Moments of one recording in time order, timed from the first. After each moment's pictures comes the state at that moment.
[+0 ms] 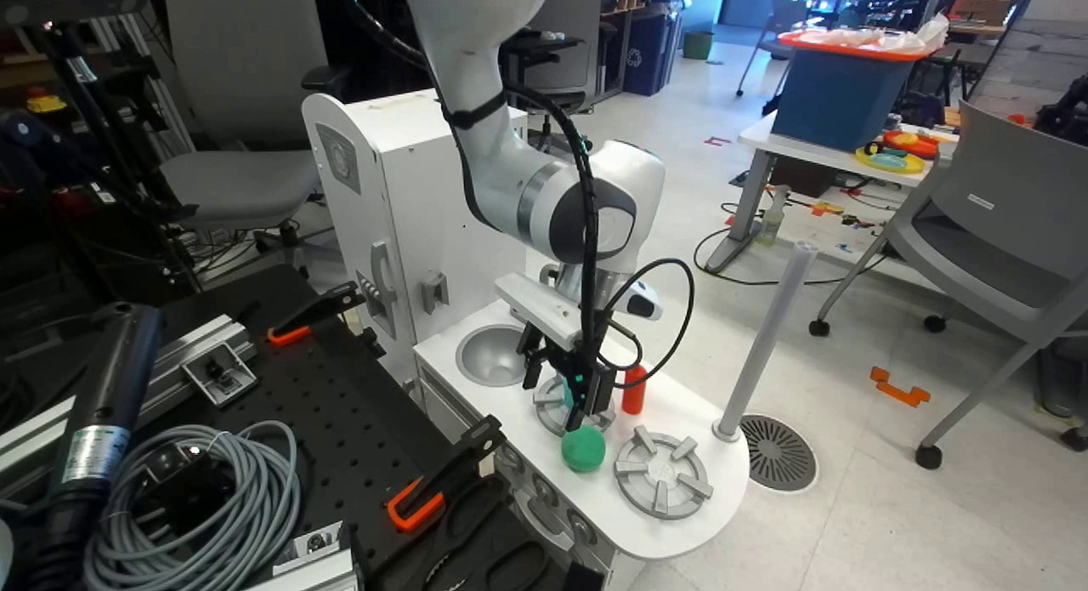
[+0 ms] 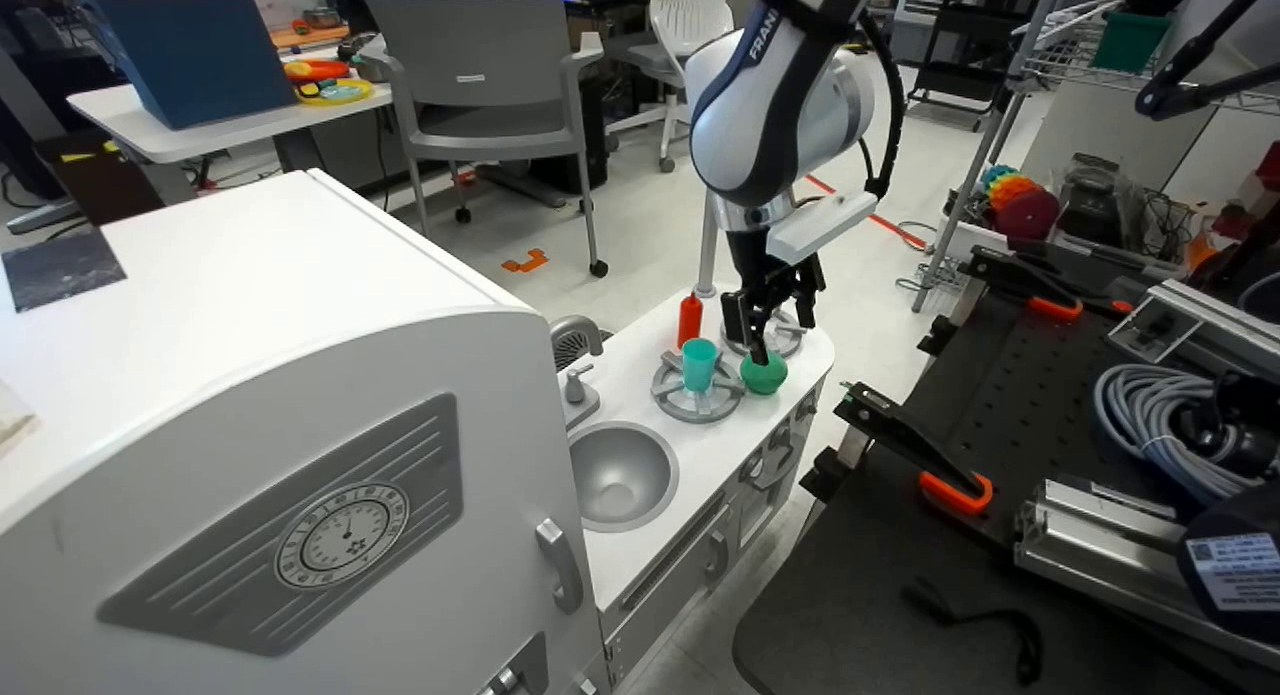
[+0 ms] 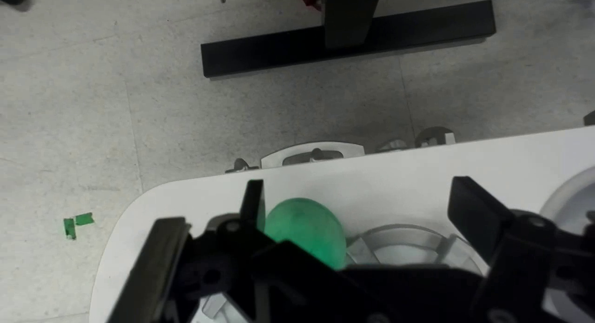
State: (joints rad) arm 0.02 1.01 -0.08 -1.75 -0.03 2.38 0.06
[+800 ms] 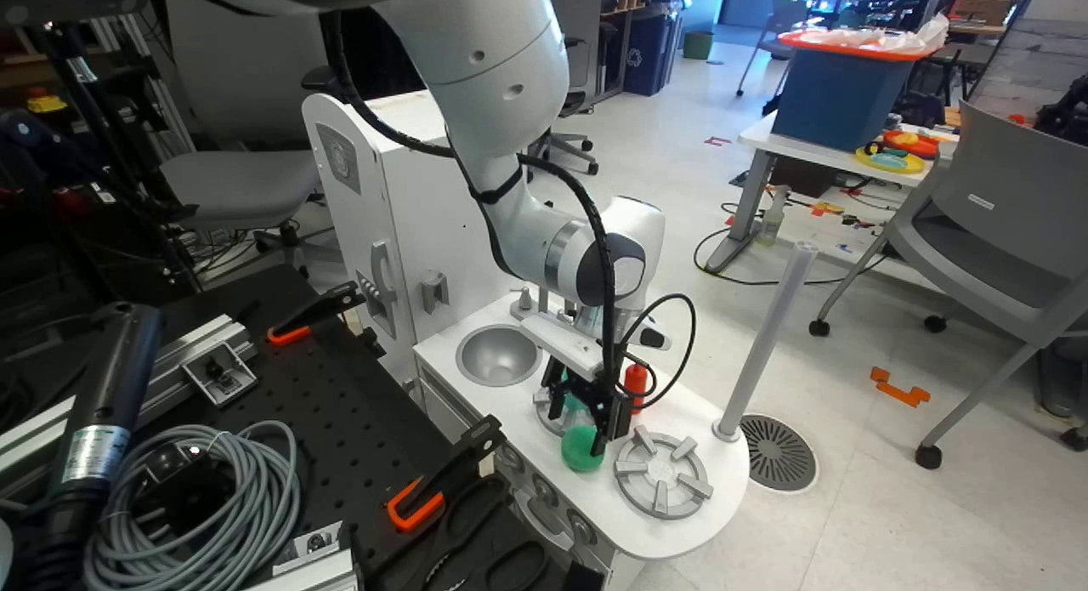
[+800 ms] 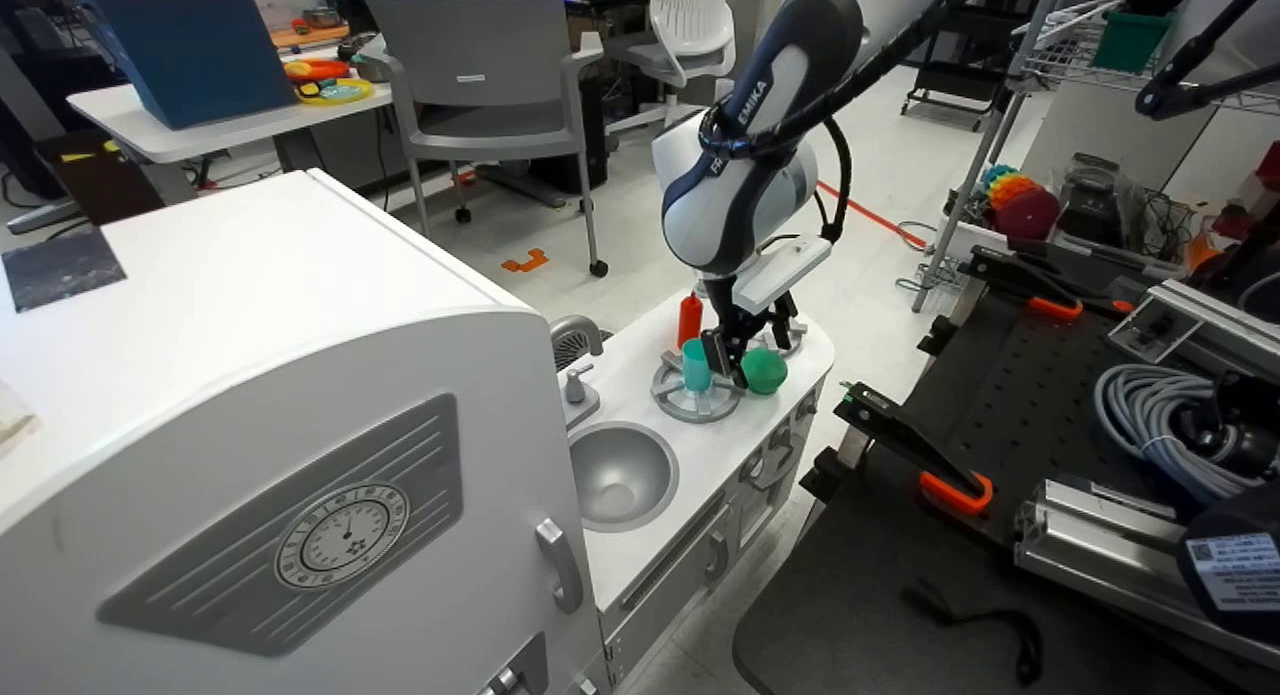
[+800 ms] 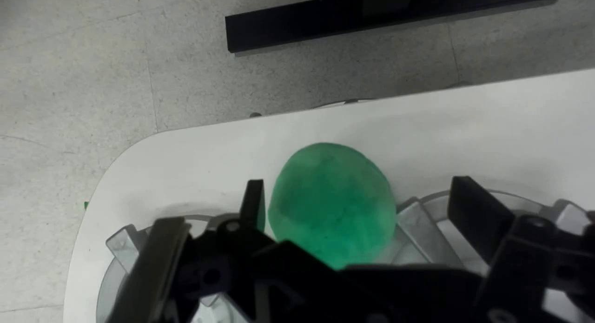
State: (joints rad) arm 0.04 1.31 -0.12 -1.39 -0.07 2.30 0.13
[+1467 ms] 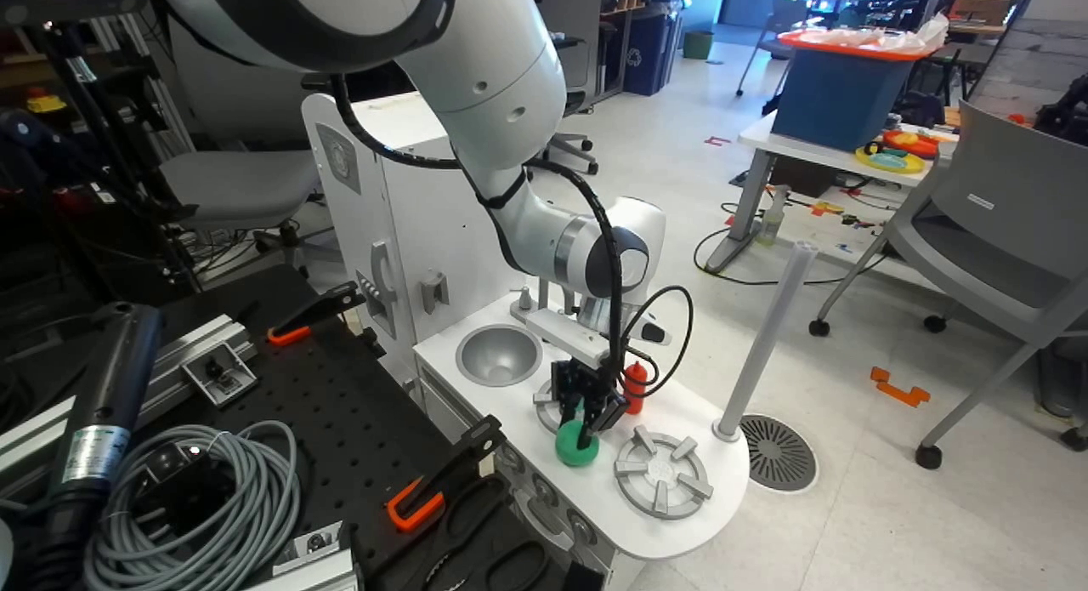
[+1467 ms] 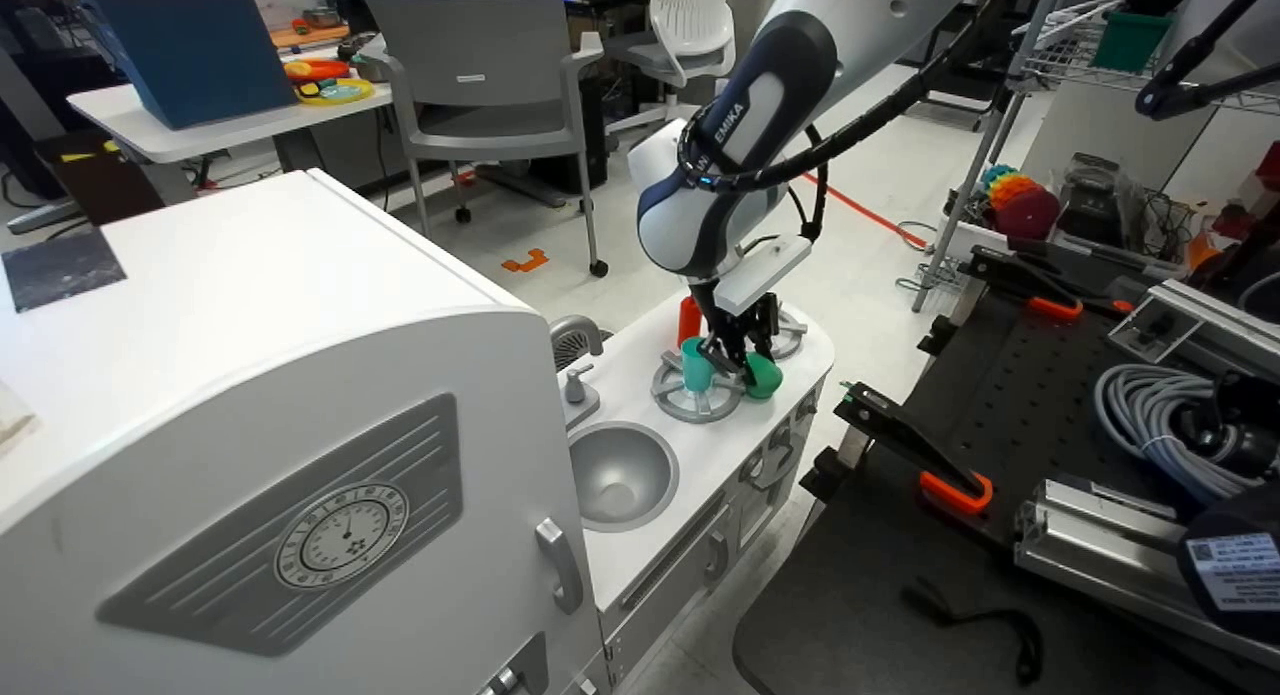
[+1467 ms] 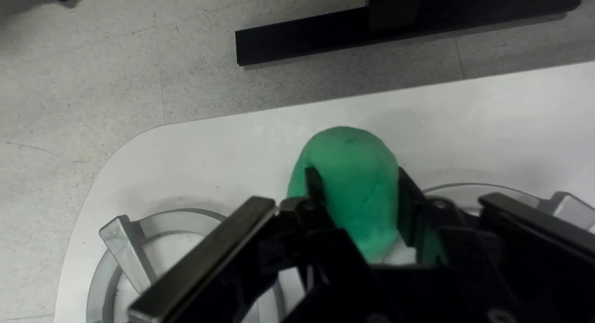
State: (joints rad) arm 0.06 1.39 -0.13 -1.22 -0.08 2.15 0.14
